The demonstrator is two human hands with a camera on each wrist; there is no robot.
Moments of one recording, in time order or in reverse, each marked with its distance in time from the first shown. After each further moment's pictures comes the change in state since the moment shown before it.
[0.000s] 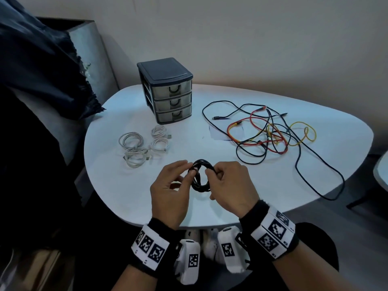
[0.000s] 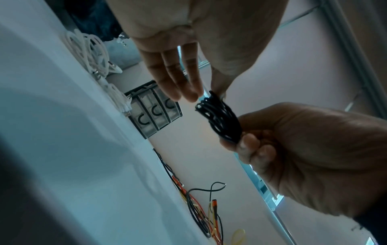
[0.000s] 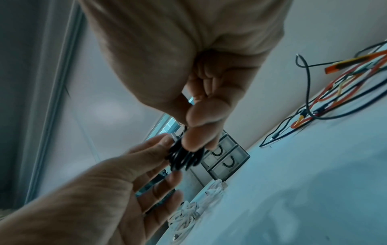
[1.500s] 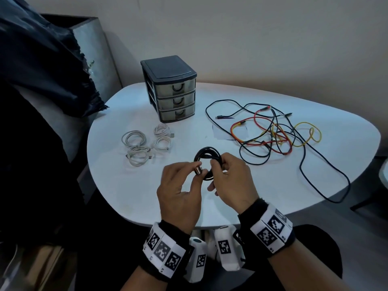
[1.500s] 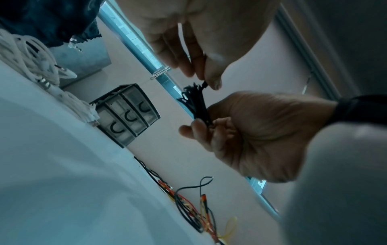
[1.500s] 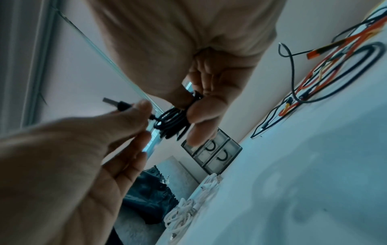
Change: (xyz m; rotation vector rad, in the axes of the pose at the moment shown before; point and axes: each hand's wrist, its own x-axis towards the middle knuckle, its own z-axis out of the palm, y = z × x) left_hand -0.008 0.011 0.012 0.132 0.128 0.314; right_hand 0.005 -0.005 0.004 0.290 0.017 0.131
